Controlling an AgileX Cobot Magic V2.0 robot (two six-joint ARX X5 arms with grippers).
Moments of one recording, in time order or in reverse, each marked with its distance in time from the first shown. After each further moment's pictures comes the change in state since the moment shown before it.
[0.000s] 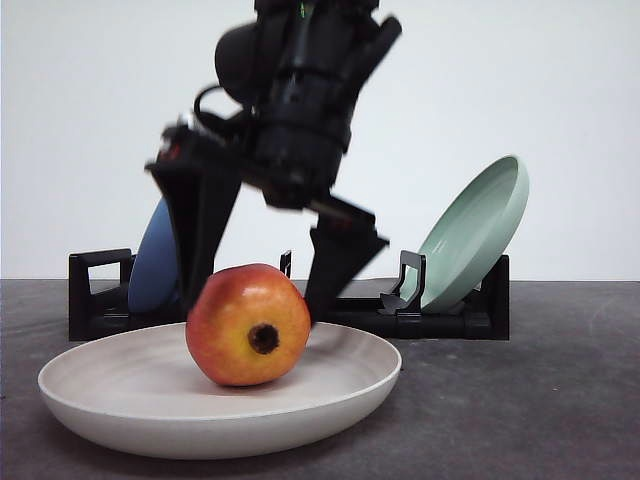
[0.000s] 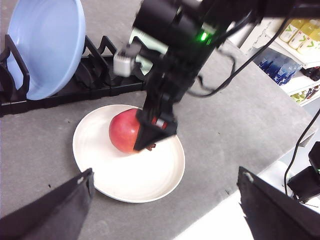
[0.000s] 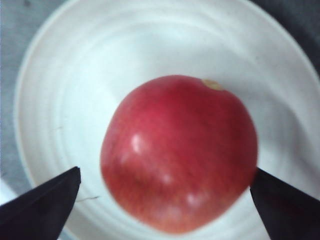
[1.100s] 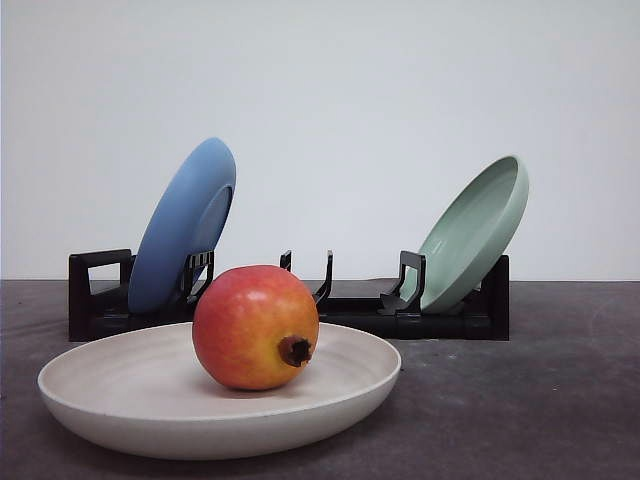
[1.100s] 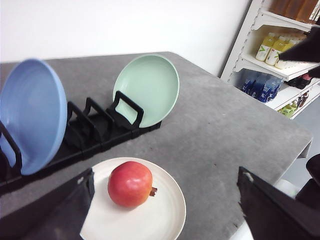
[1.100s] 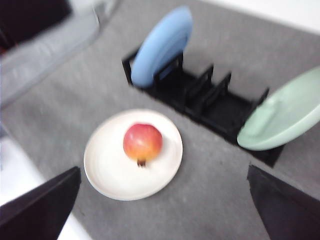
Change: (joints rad) left_arx 0.000 0.000 0.000 0.192 -0.003 0.275; right_arx -0.043 -1.505 -0.678 0.184 0.228 0.075
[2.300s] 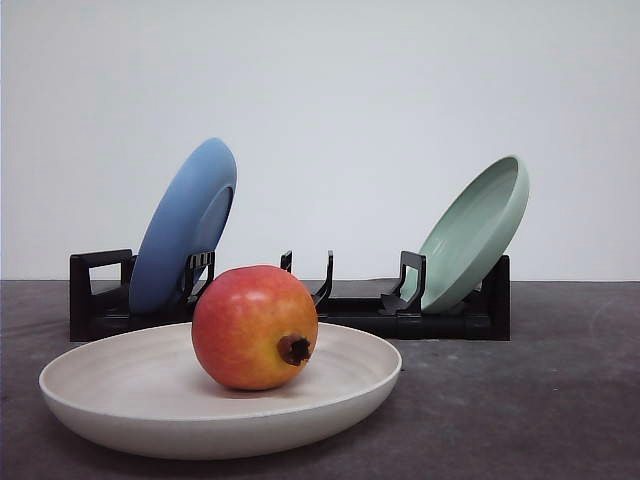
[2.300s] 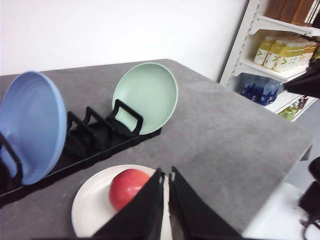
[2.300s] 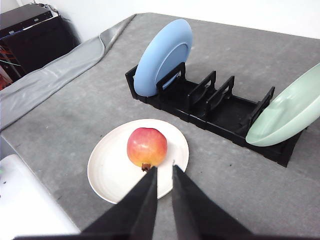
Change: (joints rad) left_arx 0.016 -0.003 -0.014 0.028 0.001 0.026; right_arx 0.000 -0.124 -0.150 0.070 -0.001 0.037
